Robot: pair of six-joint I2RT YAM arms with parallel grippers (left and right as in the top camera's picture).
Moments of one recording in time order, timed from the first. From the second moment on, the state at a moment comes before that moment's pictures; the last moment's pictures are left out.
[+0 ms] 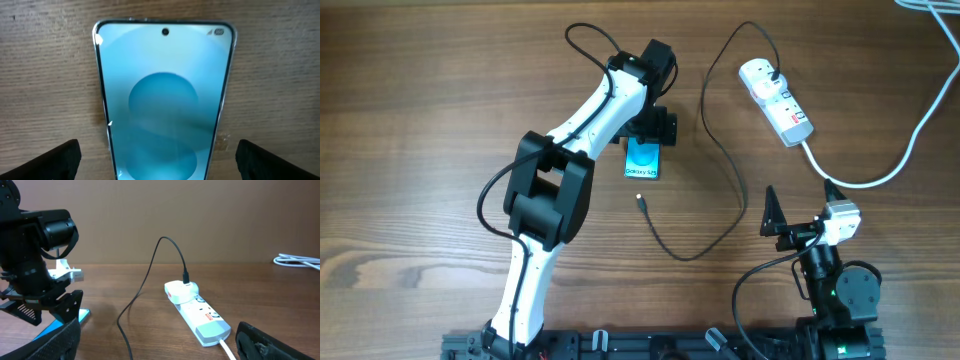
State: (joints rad) left arm -0.50 2.34 1.94 -1.11 0.03 -0.41; right arm 0.08 0.02 0.01 0.00 -0.06 0.06
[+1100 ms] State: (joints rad) left arm -0.52 2.39 1.94 -1.09 -0.01 -0.41; right arm 0.08 0.02 0.01 0.00 -0.06 0.06
